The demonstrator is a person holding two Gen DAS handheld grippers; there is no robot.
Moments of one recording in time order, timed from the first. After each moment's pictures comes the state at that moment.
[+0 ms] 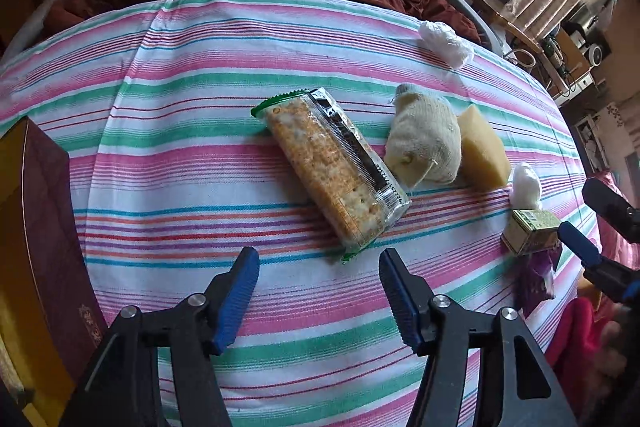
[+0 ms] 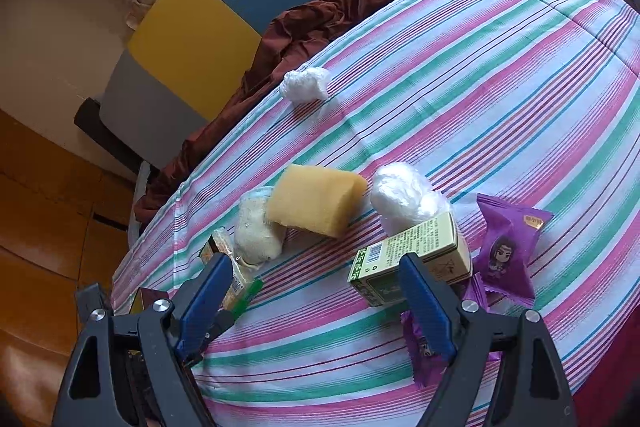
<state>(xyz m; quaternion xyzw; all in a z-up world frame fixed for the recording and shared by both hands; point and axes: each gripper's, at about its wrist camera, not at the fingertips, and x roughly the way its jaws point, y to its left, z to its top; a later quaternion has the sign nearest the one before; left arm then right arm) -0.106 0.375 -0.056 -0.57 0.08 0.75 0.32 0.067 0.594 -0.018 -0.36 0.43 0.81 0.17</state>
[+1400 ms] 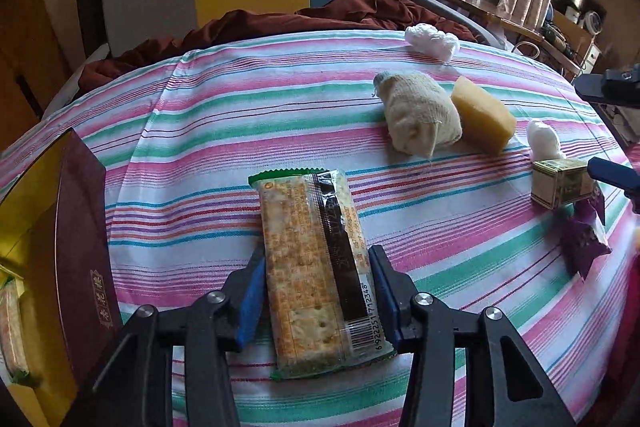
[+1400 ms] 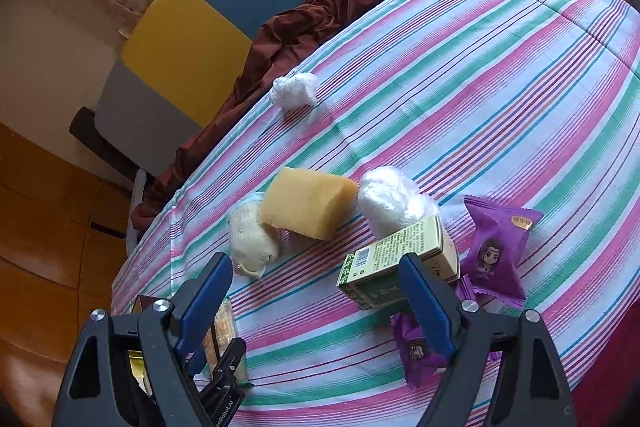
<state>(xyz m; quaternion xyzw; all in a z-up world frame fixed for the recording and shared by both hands) -0.054 0.373 -0.075 -0.44 0.16 0.83 0.30 0.069 0.598 -0.018 -0.36 0.44 0.80 0.18</state>
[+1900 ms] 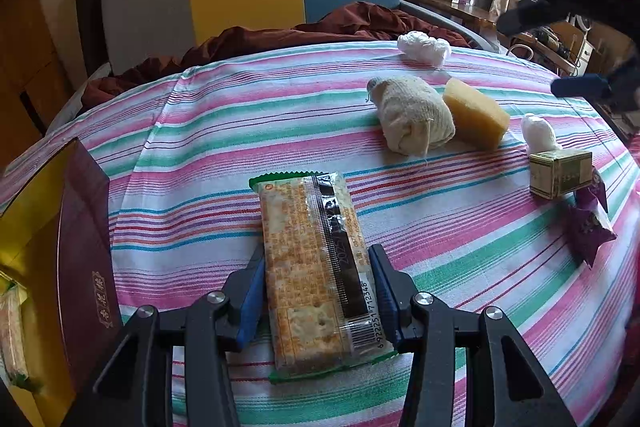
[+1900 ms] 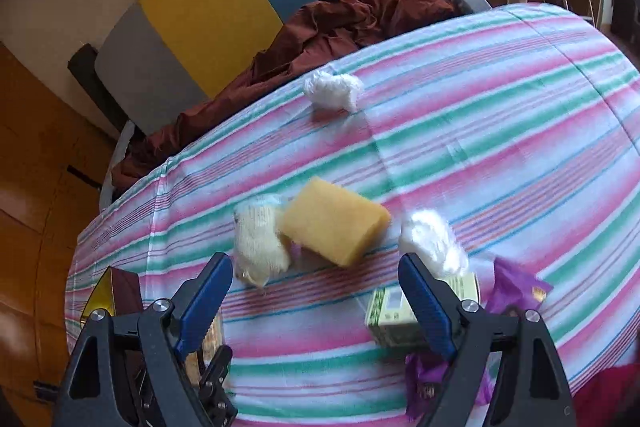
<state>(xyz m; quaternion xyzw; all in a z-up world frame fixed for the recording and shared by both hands) -0.047 0.371 -0.079 -0.40 0.16 0.85 0.31 -0.003 0.599 0.007 -0.42 0.30 0.83 0.19</state>
